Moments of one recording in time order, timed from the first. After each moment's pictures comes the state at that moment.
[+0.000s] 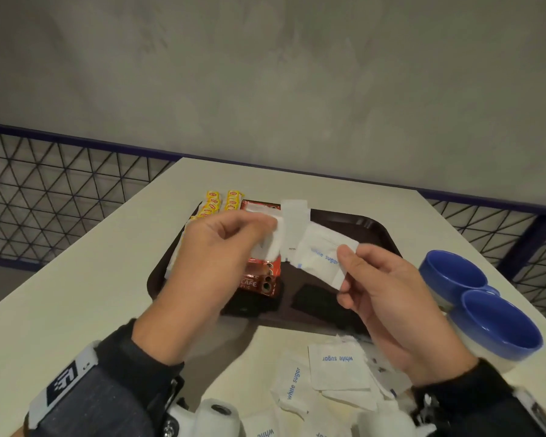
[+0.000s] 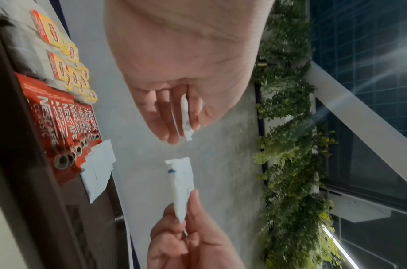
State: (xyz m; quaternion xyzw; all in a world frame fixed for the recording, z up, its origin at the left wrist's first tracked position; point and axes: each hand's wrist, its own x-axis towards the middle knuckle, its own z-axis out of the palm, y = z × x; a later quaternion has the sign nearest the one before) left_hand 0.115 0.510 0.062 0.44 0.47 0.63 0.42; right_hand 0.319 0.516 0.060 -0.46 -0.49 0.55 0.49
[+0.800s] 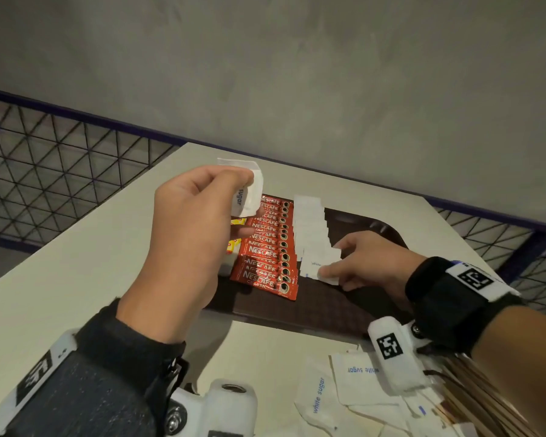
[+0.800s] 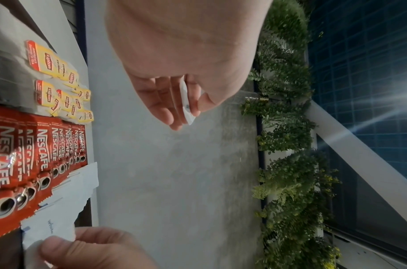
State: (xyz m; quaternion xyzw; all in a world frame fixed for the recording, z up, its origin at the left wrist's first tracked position) left_hand 0.078 0.519 0.074 0.36 0.46 0.72 0.38; right_hand 0.300 0.624 0.050 -0.65 -0.63 0.40 0.15
